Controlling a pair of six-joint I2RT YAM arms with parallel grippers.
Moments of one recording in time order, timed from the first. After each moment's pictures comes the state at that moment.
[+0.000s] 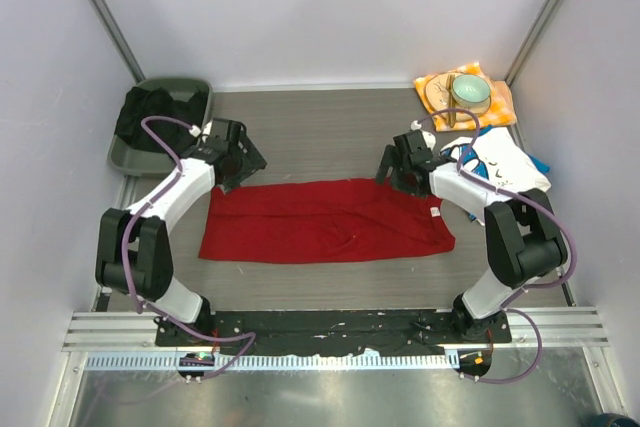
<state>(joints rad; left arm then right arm) -0.25 1.57 1.11 -0.49 -0.13 -0.83 0.35 1.63 1.00 -0.33 0.17 0.63</state>
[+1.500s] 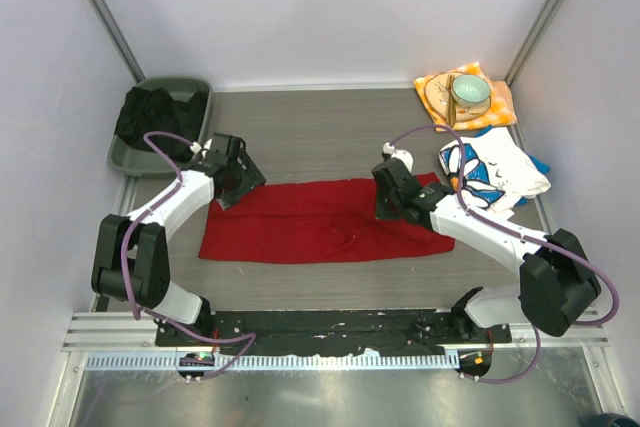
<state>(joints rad) -0.25 1.51 0.97 -0.48 -0.10 -0.84 0.63 1.36 0.88 -0.43 0.24 0.60</state>
